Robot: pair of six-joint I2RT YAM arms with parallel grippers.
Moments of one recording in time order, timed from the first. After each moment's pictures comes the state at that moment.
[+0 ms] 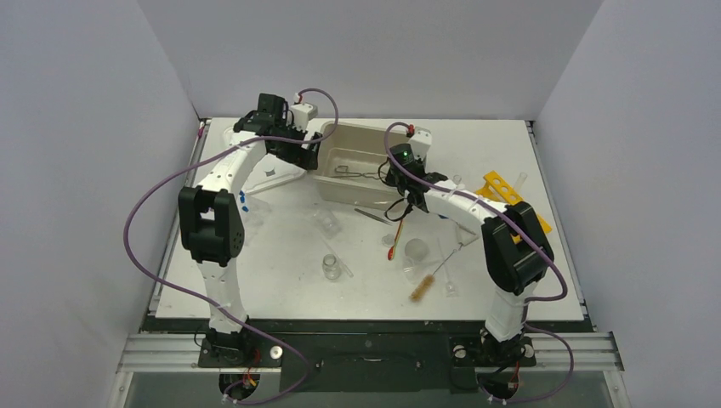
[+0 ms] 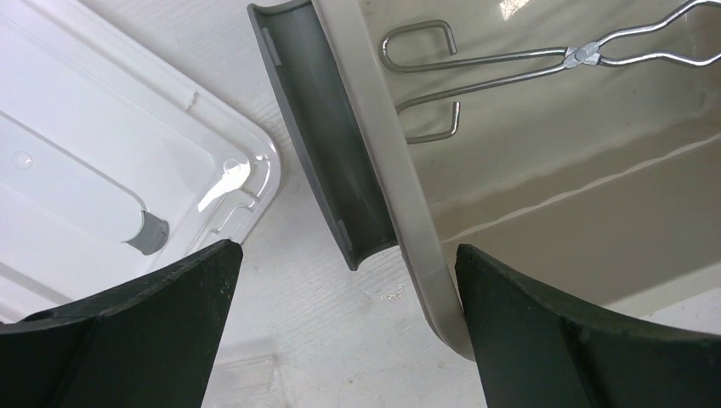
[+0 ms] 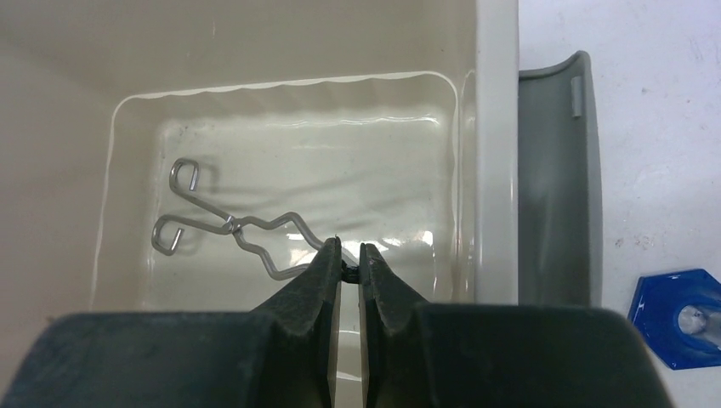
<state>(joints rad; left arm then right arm) -0.19 2.04 1.85 -0.74 0.29 0.22 0.56 1.82 1.27 -0.06 0.46 0.62</state>
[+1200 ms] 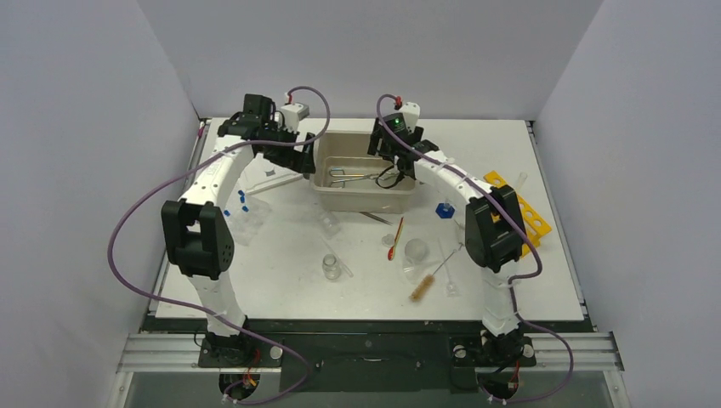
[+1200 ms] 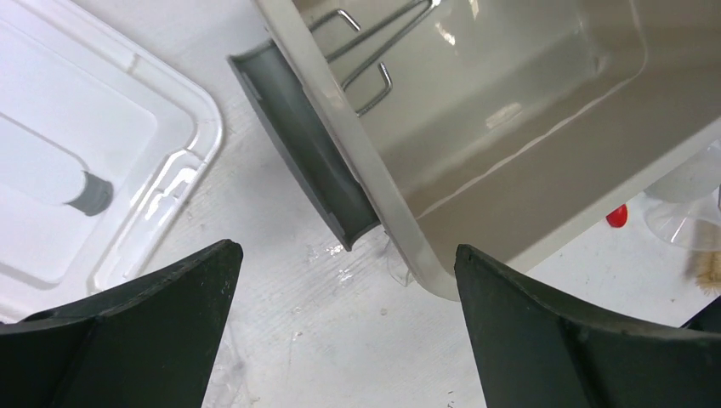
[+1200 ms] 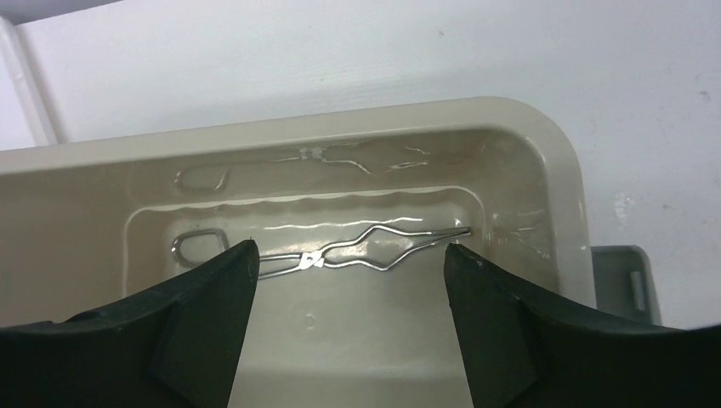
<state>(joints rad) -0.17 1.89 1.73 -0.79 0.43 0.20 0.51 2.09 1.73 -0.29 0.39 0.53</state>
